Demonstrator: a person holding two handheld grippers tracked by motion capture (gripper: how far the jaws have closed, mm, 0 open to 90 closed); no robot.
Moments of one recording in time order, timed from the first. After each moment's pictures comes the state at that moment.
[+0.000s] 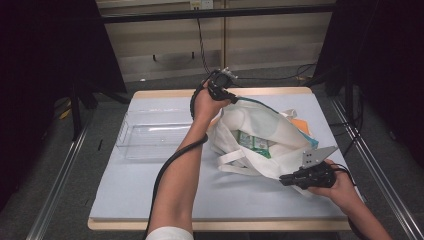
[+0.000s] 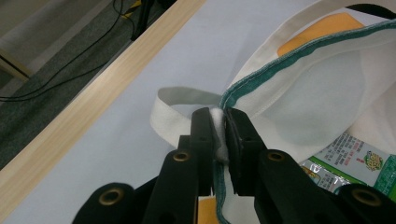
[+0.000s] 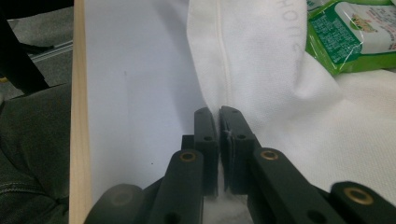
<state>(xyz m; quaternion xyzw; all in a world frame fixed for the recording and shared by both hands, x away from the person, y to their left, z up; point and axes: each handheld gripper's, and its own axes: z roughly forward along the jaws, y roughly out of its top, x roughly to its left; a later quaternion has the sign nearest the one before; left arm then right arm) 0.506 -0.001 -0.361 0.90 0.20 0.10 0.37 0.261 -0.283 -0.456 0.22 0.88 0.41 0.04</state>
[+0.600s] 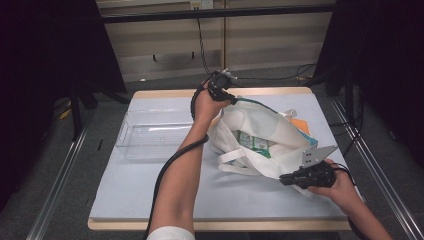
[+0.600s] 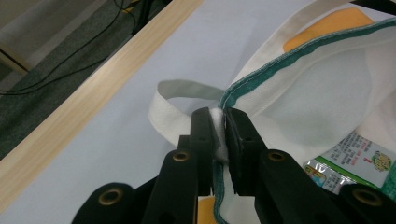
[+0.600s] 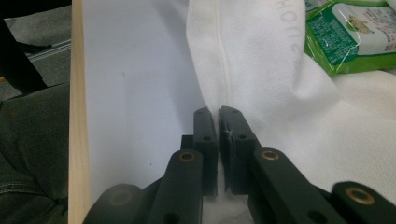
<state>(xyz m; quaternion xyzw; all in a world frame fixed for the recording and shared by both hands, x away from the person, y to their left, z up) 0.508 -0.001 -0.365 0.91 0.21 0.09 0.36 0.262 -0.282 -0.454 0.22 0.88 0.41 0.04</state>
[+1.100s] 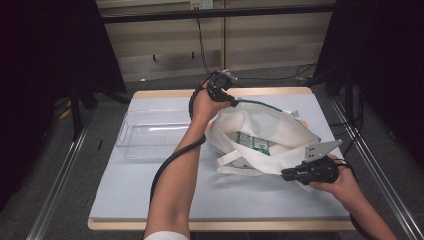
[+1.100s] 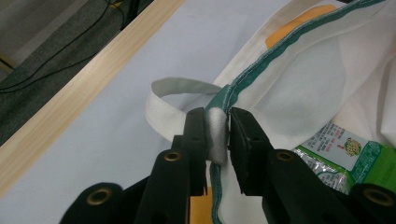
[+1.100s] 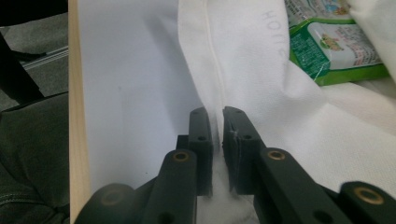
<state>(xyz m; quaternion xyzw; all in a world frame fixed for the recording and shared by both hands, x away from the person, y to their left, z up) 0.499 0.001 -0.356 0.91 0.19 0.08 0.35 0.266 -0.285 -0.438 0.24 0.88 0.42 0.05</state>
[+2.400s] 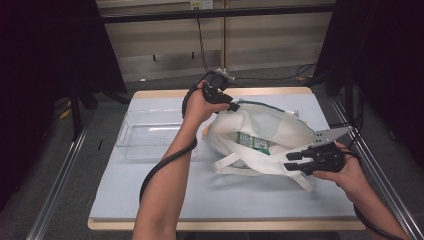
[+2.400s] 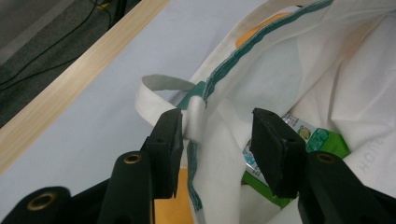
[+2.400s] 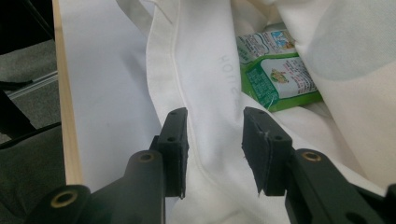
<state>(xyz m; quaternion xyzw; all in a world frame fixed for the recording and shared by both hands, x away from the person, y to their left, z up) 0.474 0.015 -0.332 0.91 0.19 0.06 0.36 0.278 -0.293 -0.406 0.28 0.86 0.43 0.07</state>
